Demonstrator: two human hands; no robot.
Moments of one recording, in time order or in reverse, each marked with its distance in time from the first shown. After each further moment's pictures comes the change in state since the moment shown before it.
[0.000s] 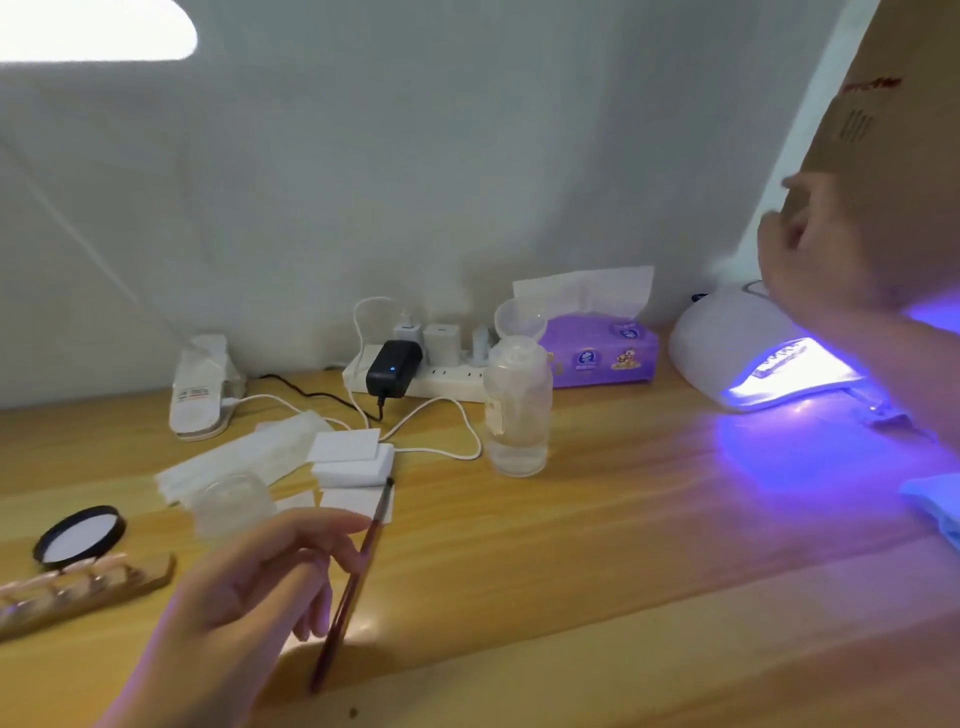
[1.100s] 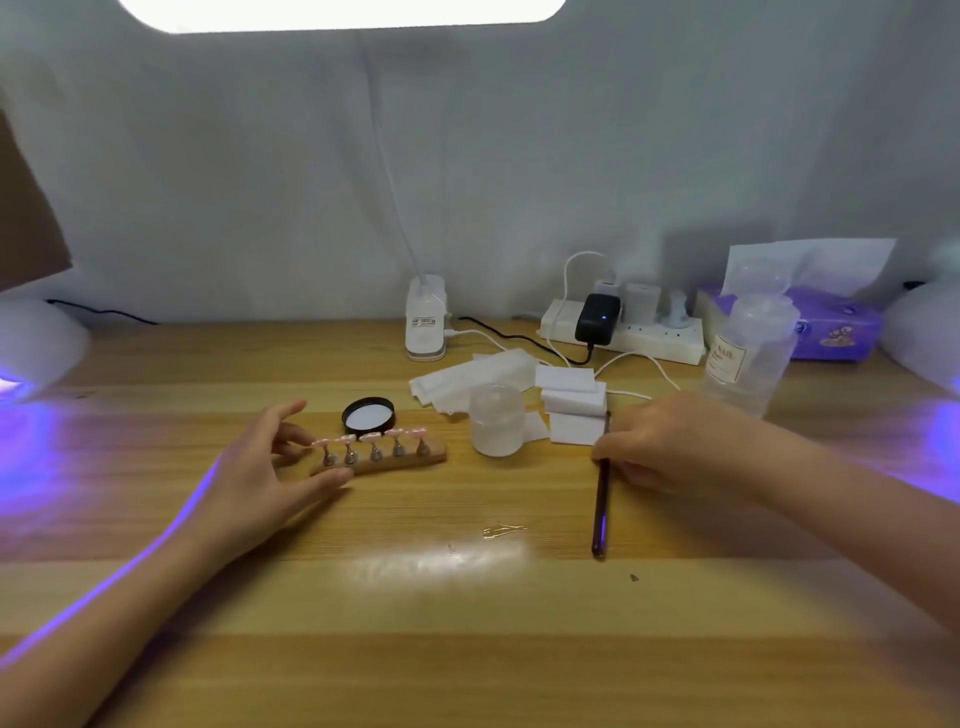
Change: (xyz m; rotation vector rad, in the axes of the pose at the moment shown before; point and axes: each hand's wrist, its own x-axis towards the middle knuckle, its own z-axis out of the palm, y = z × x) left_hand -0.056 -0.049 -0.177 0.581 0.360 -0.252; right_hand -0.206 -0.188 0.081 -0.527 -1.113 -1.218
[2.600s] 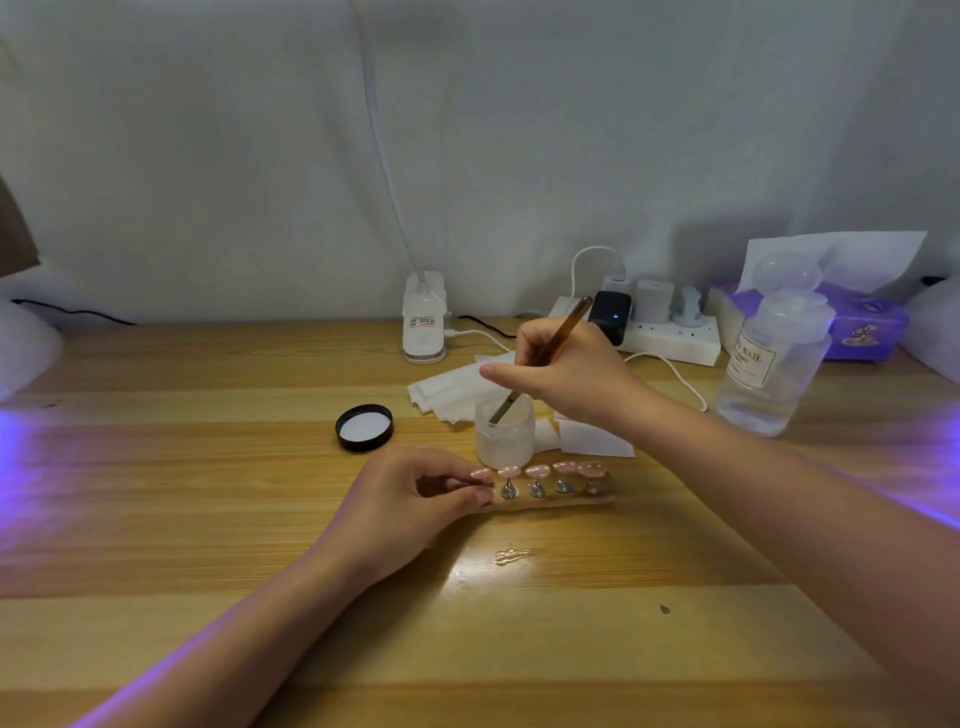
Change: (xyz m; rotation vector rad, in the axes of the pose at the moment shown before) left_hand -0.002 0.071 0.058 -0.347 -0.329 0.058; right_hand 0.093 -0.013 -0.022 1.123 0.598 0.411
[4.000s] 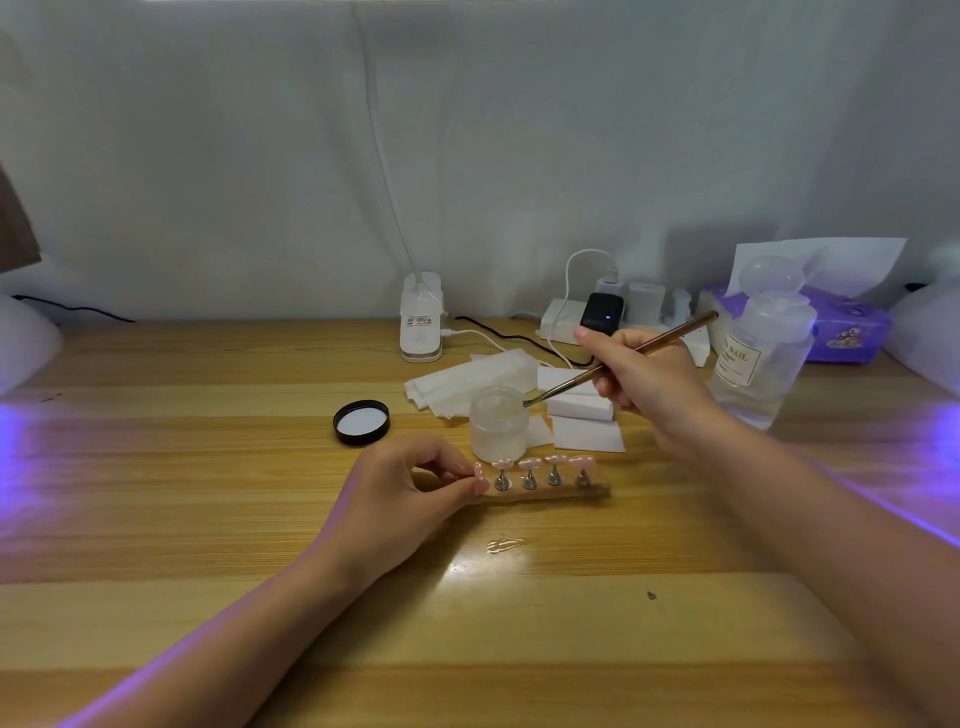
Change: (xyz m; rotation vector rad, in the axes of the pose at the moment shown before) left_hand -0.009 0.006 0.004 -0.002 0.111 0.112; right_hand -0.032 0.017 -0.030 0.447 0.308 0.391
